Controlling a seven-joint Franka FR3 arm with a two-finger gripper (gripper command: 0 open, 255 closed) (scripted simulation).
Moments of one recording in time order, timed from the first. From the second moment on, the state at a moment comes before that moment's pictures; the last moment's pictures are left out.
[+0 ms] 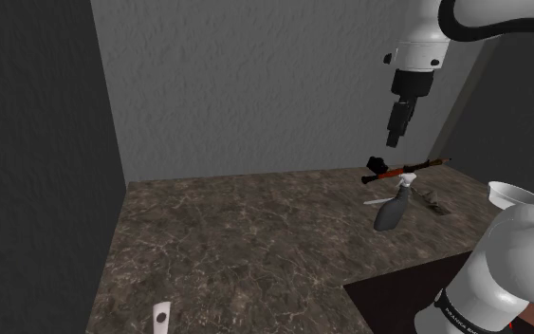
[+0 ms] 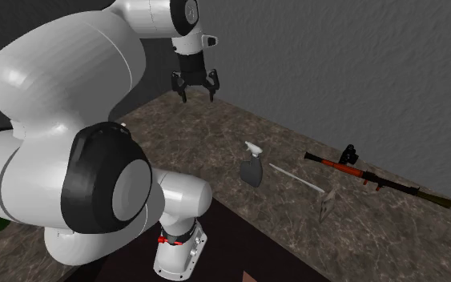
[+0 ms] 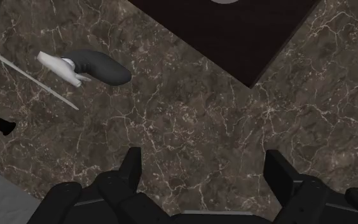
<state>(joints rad) -0.02 -0.75 0.04 -2.30 -0.06 1.47 -0.15</state>
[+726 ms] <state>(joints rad) 0.03 -0.73 -0.06 -2.54 -0.26 1.62 -0.49</state>
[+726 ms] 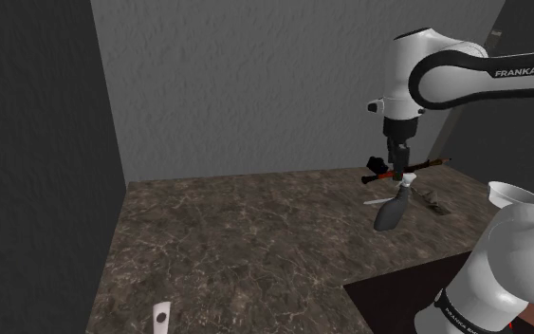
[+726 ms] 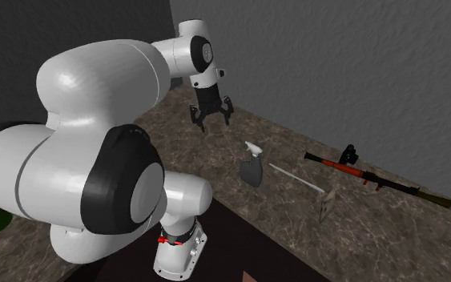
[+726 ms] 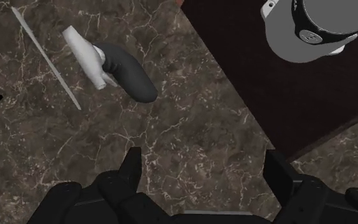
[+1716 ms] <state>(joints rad) -0.03 -0.49 -0.26 -2.80 -0.76 2.06 -0.92</state>
